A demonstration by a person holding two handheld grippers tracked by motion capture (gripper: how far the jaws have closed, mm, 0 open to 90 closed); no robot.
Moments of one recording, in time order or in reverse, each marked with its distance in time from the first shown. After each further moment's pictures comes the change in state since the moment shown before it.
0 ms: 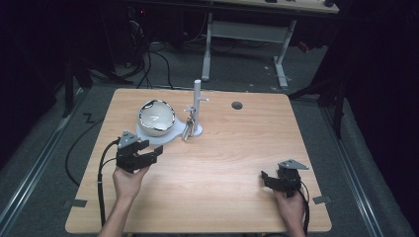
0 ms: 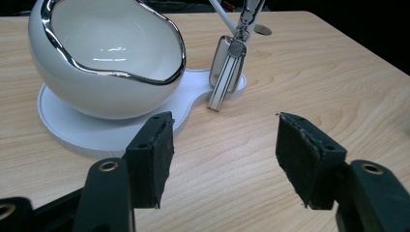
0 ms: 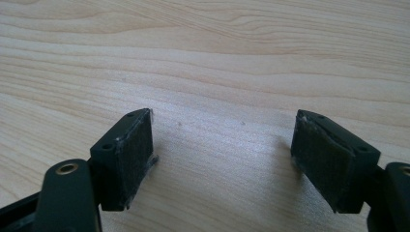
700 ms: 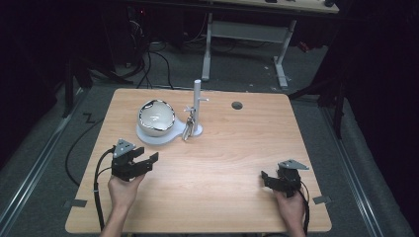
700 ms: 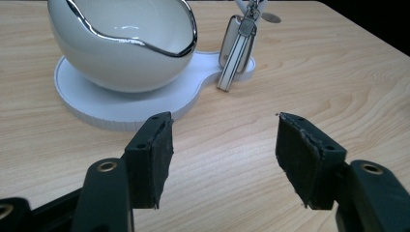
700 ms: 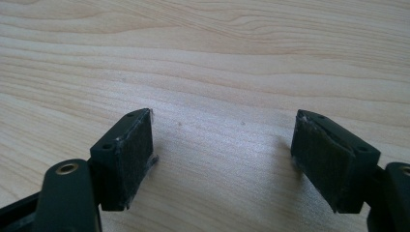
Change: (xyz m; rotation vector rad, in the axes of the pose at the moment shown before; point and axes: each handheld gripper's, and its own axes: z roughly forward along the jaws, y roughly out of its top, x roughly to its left) left arm 0.002 -0.021 -0.011 0.014 0.031 -0.004; right arm 0.000 0.000 0.000 -0.001 0.000 0.001
